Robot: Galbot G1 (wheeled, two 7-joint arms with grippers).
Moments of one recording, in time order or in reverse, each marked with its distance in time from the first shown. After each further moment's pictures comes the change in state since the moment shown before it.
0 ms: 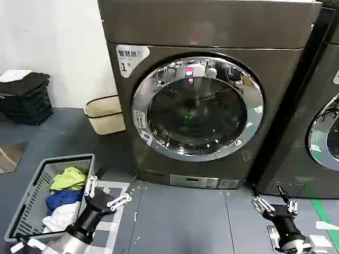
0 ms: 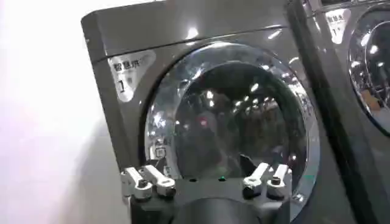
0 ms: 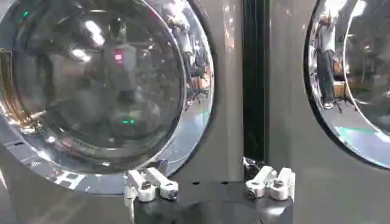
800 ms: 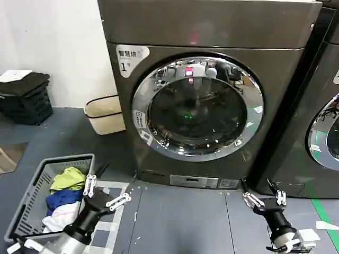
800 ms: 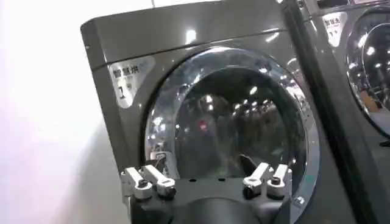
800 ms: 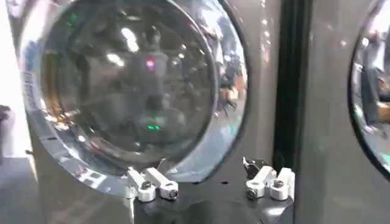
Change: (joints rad) left arm 0.016 0.005 -0.027 -0.031 0.000 0.002 0.006; right arm 0.121 -0.092 -0.075 -0.124 -0.038 0.155 -0.158
